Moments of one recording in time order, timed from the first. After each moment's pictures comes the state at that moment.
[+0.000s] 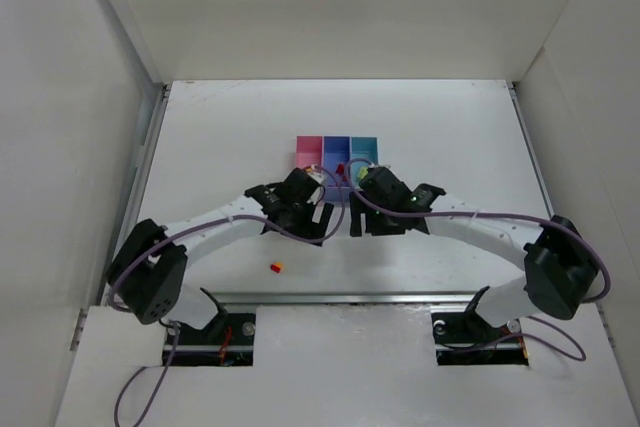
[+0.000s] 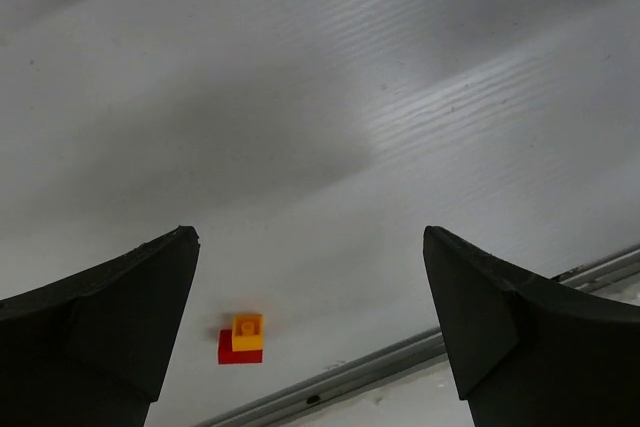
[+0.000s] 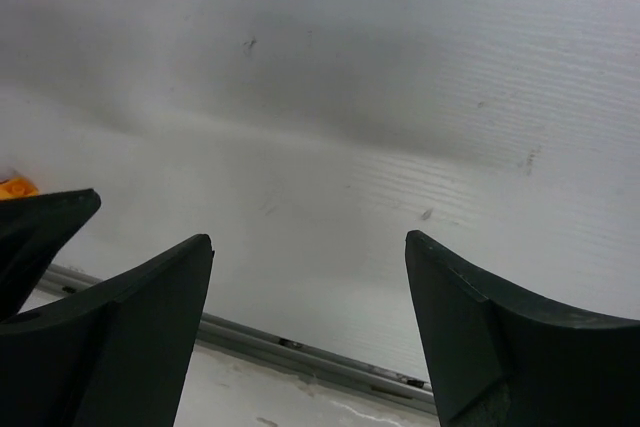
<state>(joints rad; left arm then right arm) -0.76 1.42 0.88 -0.55 -0.01 -0.37 0.81 1.44 0.96 -0.56 0.11 0.71</state>
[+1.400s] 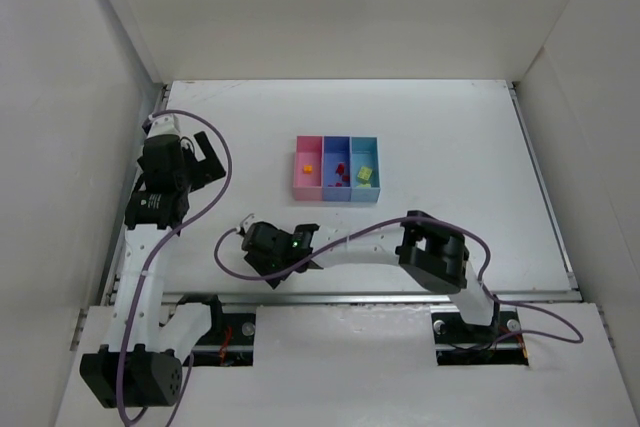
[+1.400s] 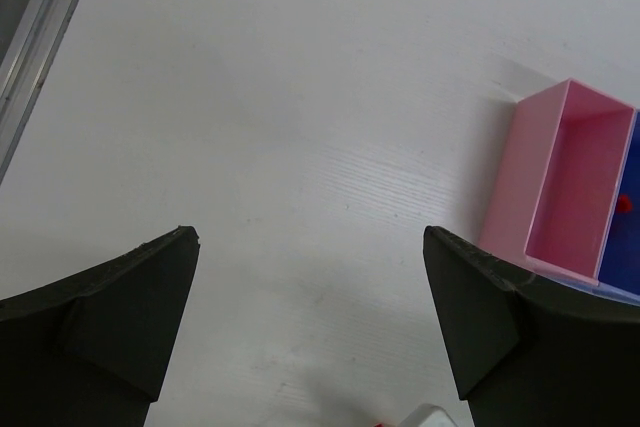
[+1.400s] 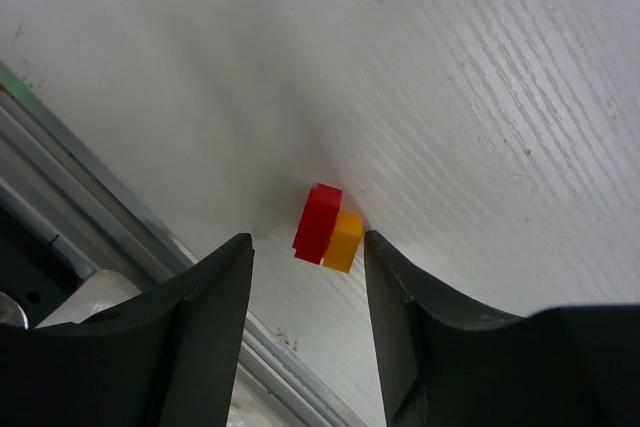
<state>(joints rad) 0.00 0.93 0.97 -0.62 -0.13 -0.34 1.30 2.11 1.56 -0.48 0.15 0.39</state>
